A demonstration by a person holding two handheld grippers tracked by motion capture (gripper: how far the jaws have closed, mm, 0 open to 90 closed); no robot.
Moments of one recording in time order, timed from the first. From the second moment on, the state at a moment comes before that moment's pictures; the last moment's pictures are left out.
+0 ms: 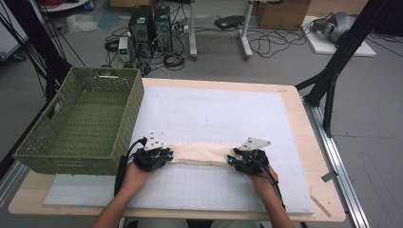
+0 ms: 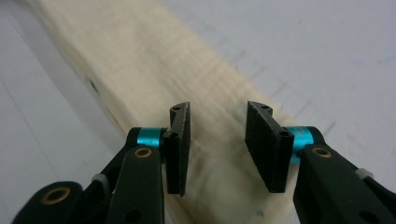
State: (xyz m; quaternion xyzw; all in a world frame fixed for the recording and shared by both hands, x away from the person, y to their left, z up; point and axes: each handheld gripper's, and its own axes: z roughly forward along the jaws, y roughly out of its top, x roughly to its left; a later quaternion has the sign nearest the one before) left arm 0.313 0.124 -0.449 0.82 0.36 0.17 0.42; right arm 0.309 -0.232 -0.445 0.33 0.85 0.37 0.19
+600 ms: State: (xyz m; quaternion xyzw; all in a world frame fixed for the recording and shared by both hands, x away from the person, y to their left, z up) left arm 0.315 0.146 -0.432 0.75 0.39 0.17 0.50; right arm 0.281 -0.291 -0.420 0.37 0.77 0.48 0.22
